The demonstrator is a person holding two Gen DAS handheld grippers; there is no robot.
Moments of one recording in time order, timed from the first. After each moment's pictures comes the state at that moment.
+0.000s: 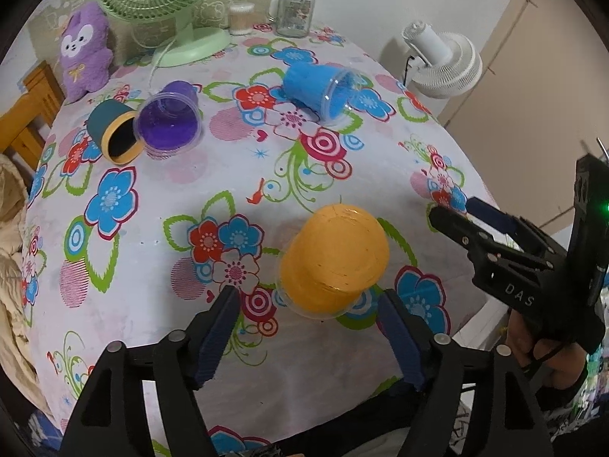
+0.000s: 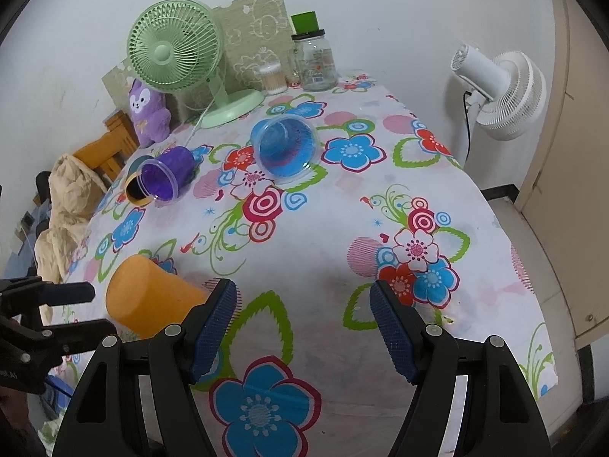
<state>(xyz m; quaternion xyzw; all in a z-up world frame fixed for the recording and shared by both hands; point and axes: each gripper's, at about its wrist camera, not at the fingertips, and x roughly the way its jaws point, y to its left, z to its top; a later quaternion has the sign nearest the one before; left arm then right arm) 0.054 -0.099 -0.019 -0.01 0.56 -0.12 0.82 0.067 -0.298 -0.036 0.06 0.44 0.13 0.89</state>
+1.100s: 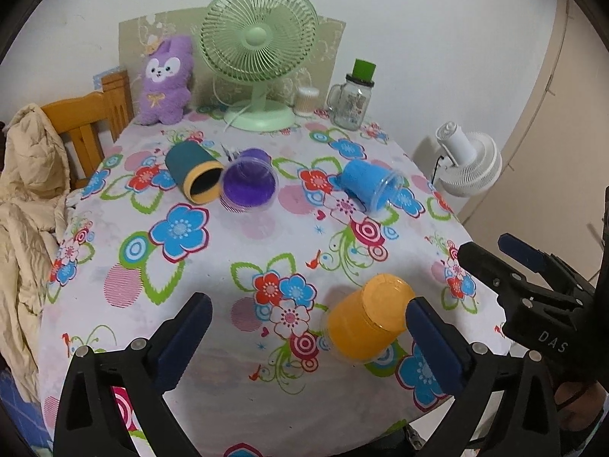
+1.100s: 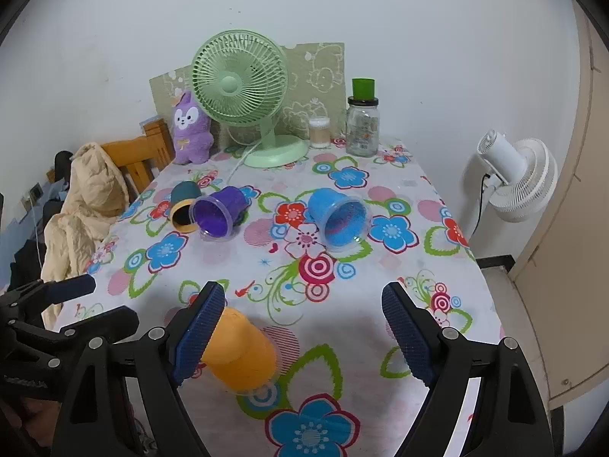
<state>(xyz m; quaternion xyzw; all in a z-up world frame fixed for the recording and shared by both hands) 0.016 -0.045 0.015 -0.09 0.42 -0.04 0.90 0.050 -0.239 0.035 -0.02 0.36 0.16 0.92</state>
